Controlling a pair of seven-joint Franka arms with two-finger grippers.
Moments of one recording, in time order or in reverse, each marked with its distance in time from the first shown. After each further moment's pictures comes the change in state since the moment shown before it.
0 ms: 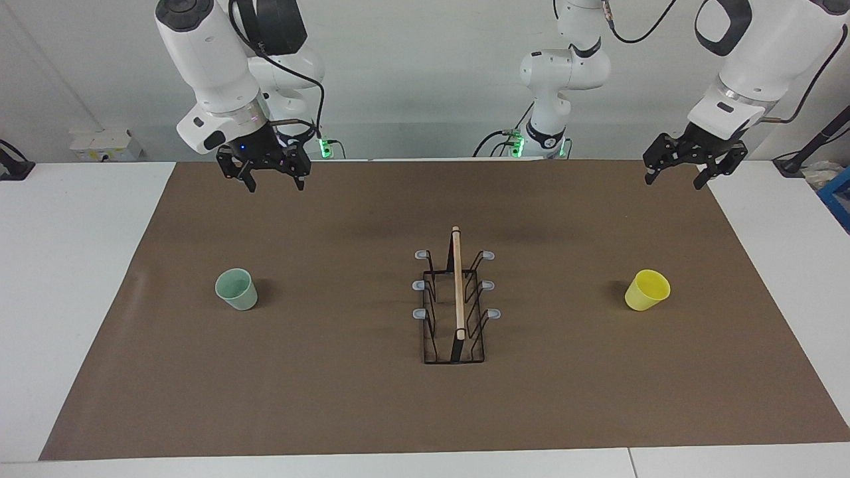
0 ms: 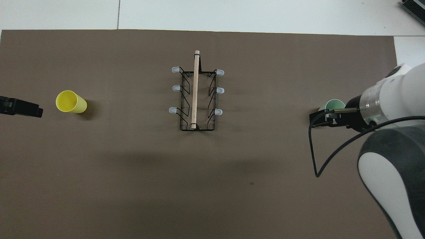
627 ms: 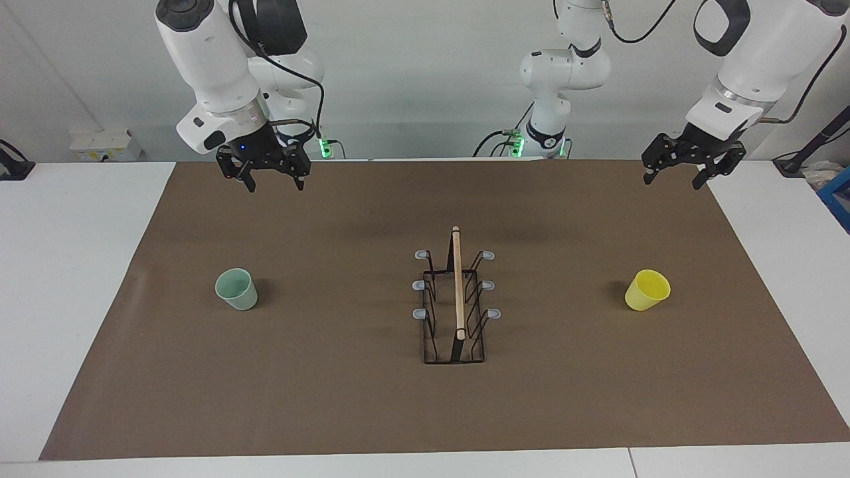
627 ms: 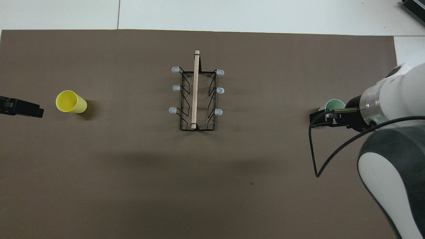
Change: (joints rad) left arm 0.000 0.000 -0.004 -0.002 0.000 -0.003 -0.010; right arm 0.000 0.000 0.000 0.000 -0.004 0.000 -0.019
